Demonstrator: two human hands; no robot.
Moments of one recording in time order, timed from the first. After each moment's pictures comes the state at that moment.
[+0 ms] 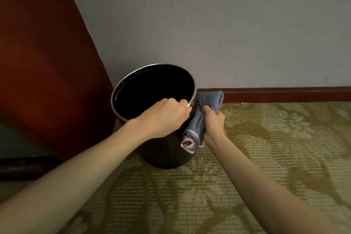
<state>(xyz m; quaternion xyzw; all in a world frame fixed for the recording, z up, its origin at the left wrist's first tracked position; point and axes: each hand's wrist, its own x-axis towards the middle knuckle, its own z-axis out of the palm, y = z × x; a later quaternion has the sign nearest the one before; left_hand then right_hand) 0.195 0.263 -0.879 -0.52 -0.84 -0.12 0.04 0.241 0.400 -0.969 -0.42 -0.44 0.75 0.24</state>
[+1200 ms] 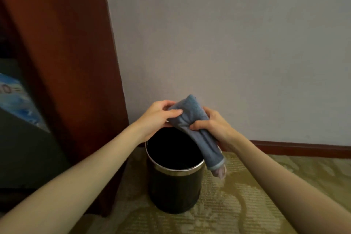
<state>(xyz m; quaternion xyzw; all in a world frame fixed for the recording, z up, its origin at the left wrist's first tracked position) 0.171 0.225 -0.743 -0.25 -0.66 -0.67 -0.23 0.262 0.380 -0.750 -0.09 -0.76 0.64 0.09</state>
